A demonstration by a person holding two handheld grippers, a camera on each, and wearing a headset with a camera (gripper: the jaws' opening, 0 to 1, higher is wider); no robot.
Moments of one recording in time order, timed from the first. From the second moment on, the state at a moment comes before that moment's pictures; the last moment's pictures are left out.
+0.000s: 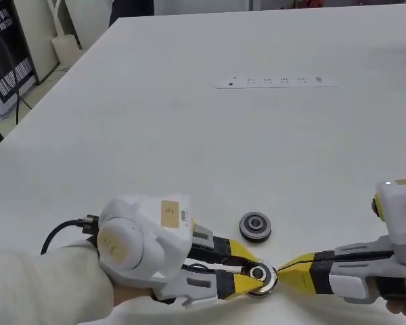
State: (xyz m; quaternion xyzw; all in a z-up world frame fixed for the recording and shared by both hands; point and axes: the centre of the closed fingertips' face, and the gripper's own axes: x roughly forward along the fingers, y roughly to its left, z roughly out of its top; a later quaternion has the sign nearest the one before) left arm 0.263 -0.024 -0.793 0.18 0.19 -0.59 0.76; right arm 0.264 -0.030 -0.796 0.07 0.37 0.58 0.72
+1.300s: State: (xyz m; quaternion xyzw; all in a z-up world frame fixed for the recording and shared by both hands) left arm 0.264 -0.023 -0.794 0.18 0.18 -0.60 0.76; right arm 0.260 -0.017 -0.788 0.04 0.35 0.61 0.71
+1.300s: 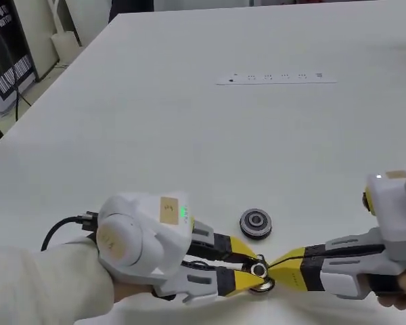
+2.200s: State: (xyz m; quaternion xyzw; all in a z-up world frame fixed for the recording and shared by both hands) left arm 0.260 -0.023 -0.769 0.16 0.19 -0.60 0.76; right arm 0.270 -0.024 -0.785 0.02 0.35 0.60 0.72
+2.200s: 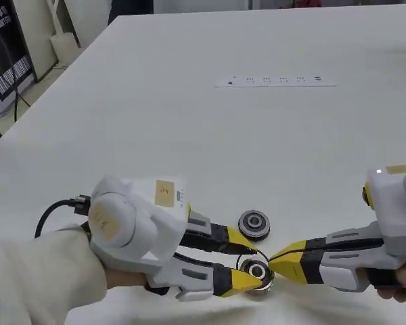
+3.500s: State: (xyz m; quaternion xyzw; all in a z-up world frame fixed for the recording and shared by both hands) left arm 0.257 0.062 -0.704 0.14 0.16 -0.53 0.82; right arm 0.264 -0.024 -0.756 0.00 0.33 0.60 0.73
